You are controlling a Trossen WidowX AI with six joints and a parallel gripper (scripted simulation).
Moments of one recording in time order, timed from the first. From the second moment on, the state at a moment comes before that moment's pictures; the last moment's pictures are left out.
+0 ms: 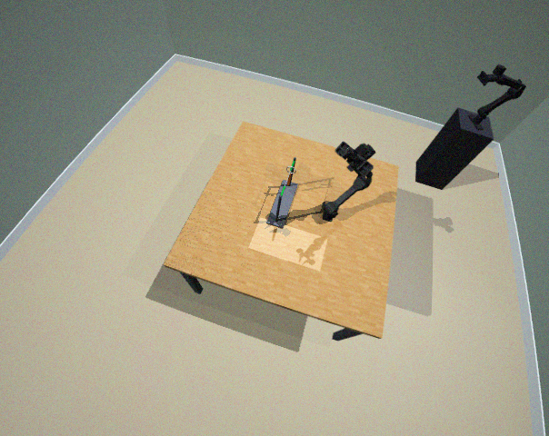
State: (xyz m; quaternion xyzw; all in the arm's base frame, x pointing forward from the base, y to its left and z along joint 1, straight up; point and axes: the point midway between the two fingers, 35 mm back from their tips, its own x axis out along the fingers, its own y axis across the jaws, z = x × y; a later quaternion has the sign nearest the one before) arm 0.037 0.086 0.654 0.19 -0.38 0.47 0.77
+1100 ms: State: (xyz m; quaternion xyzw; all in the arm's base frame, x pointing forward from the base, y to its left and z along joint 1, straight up) arm 0.243 0.049 0.370 -0.10 -0.10 0.22 0.96
